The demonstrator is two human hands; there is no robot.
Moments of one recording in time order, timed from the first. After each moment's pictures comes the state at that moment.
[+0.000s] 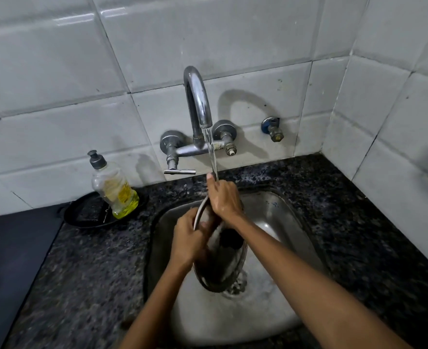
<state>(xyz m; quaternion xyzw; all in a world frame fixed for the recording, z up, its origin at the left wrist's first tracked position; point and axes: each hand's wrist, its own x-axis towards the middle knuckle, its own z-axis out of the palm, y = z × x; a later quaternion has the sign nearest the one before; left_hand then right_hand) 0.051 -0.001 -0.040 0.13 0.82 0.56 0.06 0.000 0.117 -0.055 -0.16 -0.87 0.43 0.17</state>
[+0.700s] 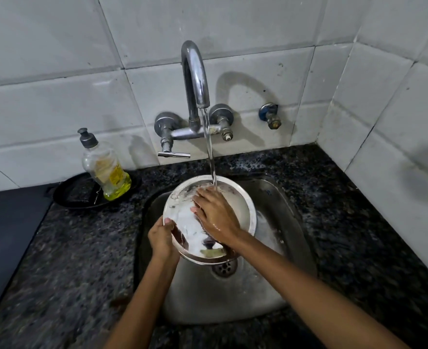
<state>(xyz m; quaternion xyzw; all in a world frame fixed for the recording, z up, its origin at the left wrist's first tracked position) 0.037 -0.024 -0.115 -0.18 0.59 0.79 0.06 0.052 0.108 -0.097 0.05 -0.95 0.28 0.11</state>
